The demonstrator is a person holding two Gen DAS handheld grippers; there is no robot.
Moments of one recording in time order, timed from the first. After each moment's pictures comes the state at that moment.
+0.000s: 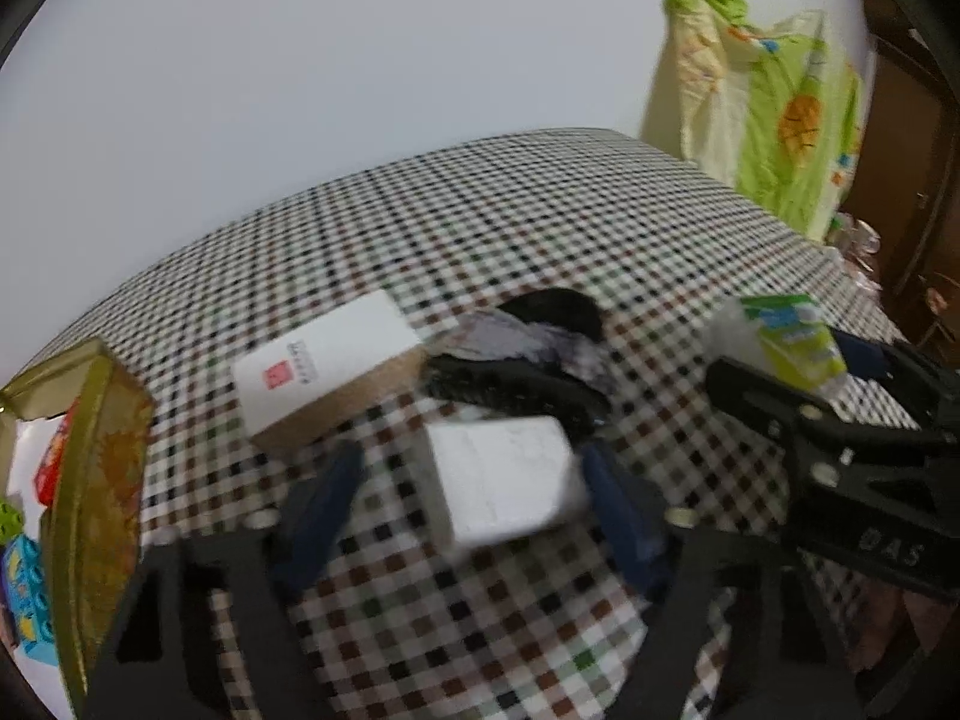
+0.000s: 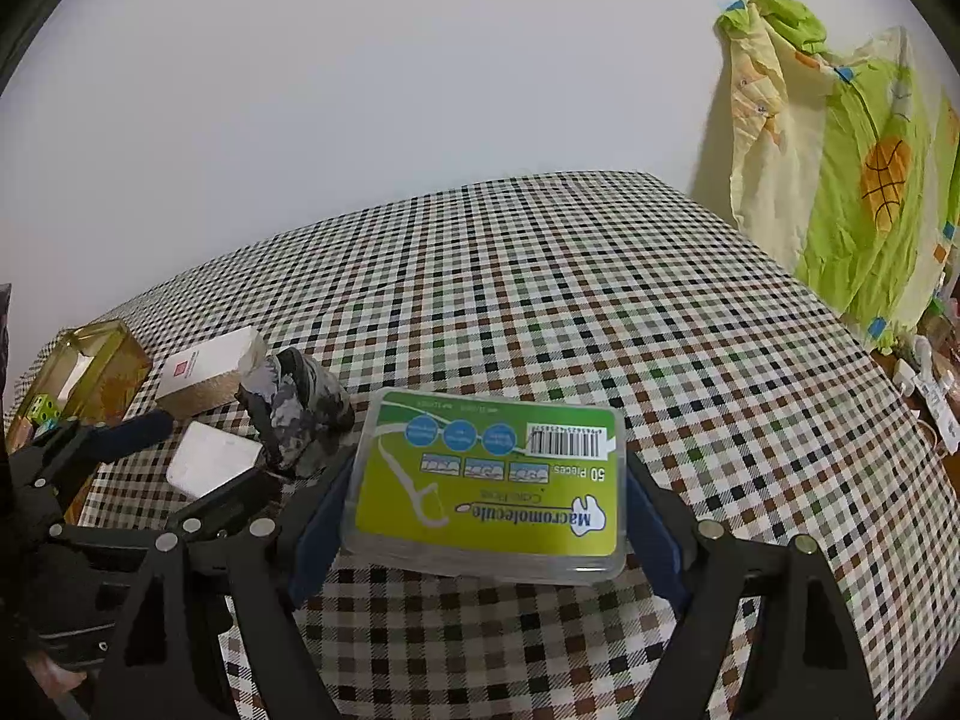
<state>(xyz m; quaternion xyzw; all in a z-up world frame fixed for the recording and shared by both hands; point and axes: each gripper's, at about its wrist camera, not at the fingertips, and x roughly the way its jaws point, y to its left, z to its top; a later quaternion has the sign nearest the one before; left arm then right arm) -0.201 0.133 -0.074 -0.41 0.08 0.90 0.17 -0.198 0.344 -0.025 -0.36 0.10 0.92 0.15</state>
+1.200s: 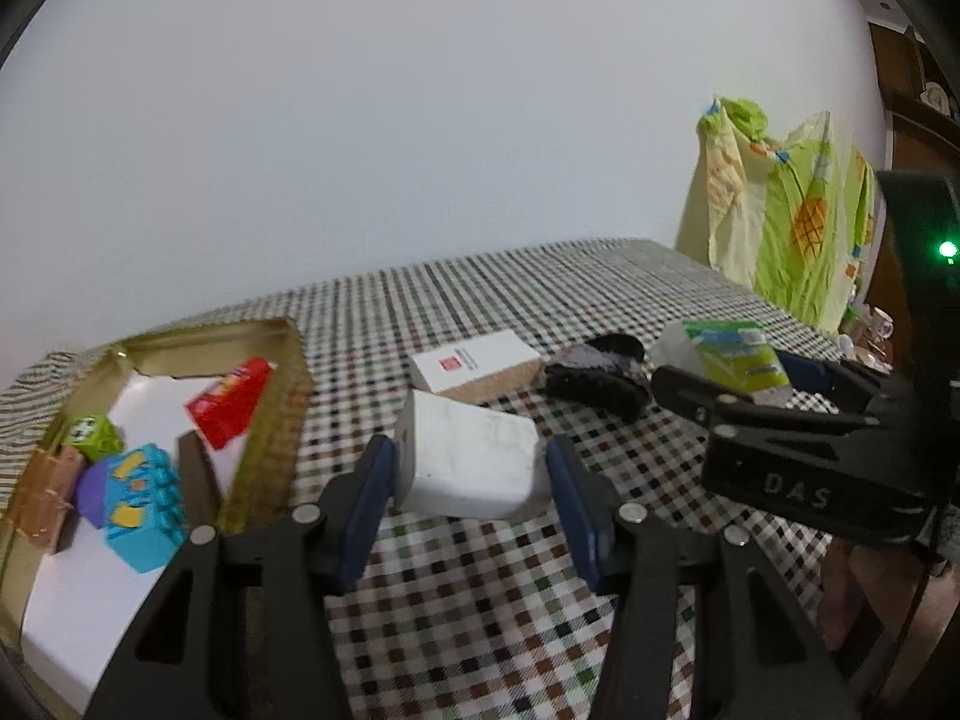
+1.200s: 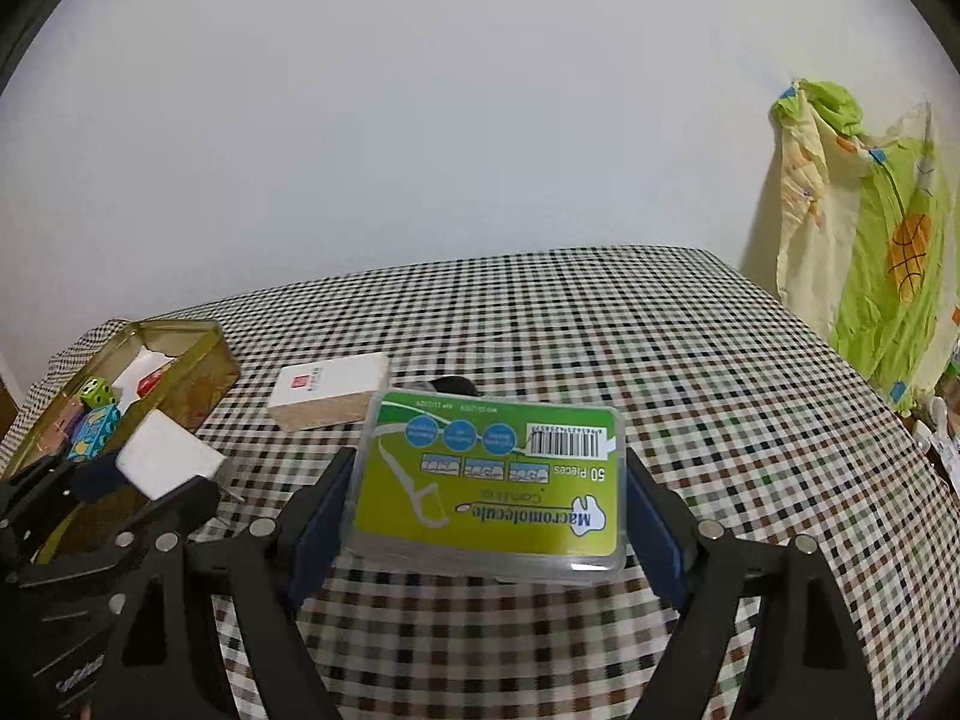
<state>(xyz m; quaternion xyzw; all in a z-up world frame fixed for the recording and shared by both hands) -0.131 0.051 -0.038 -0.28 0.03 0.95 0.11 -0.186 0.286 -0.007 -0.29 0.06 0.95 0.11</state>
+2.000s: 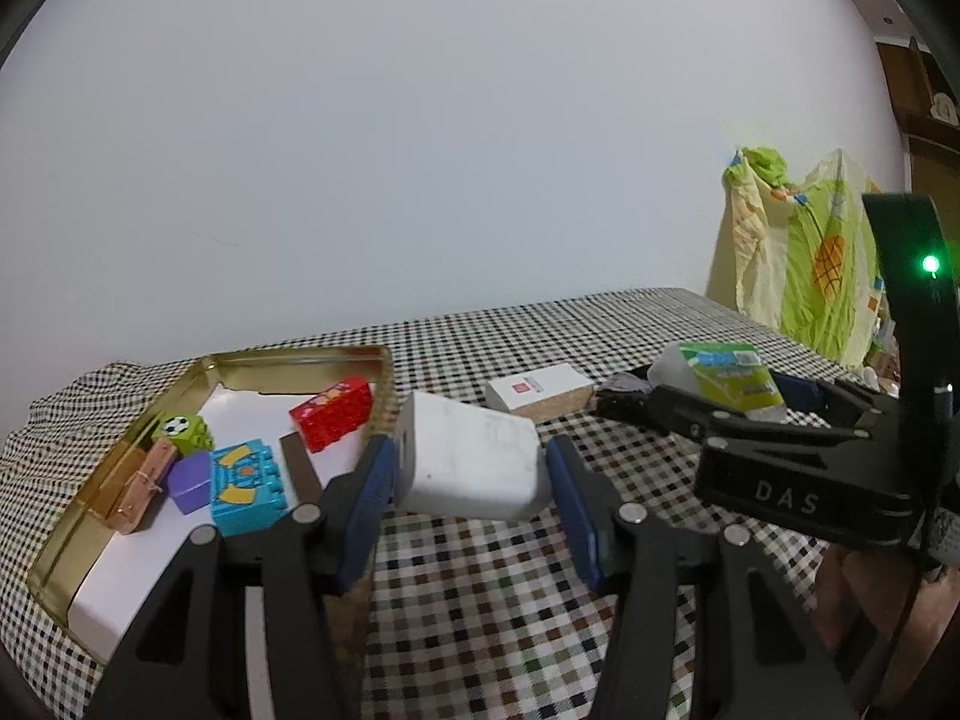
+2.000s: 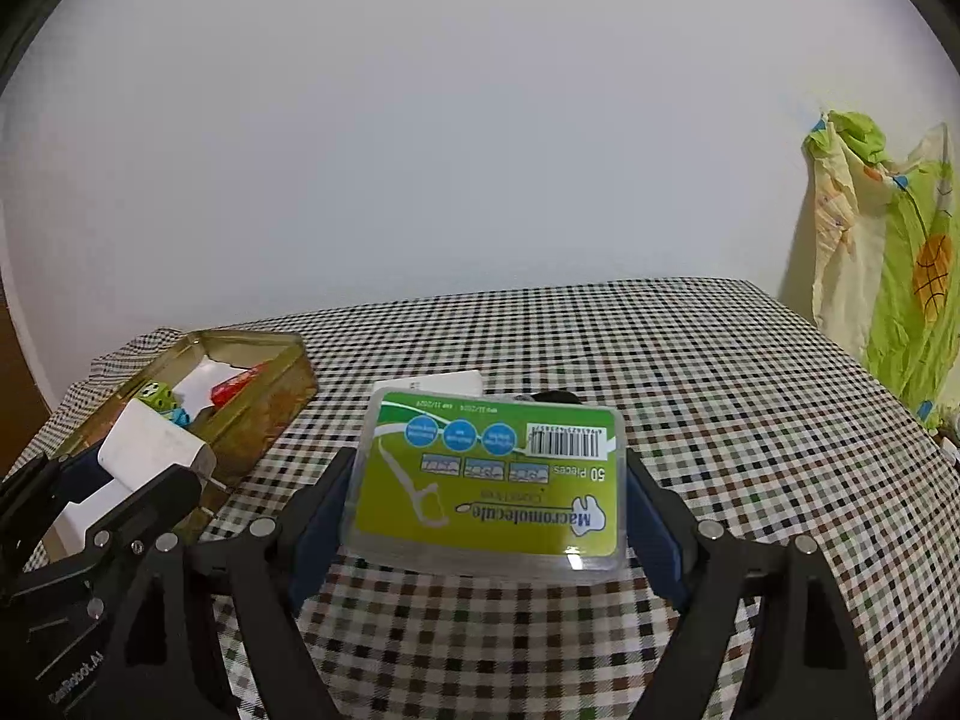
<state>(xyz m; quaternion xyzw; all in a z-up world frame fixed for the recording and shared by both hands) -0.090 0.010 -0.029 -0.22 0.02 0.97 0.06 -0.170 0.247 0.000 -0.25 0.06 0.97 0.06</state>
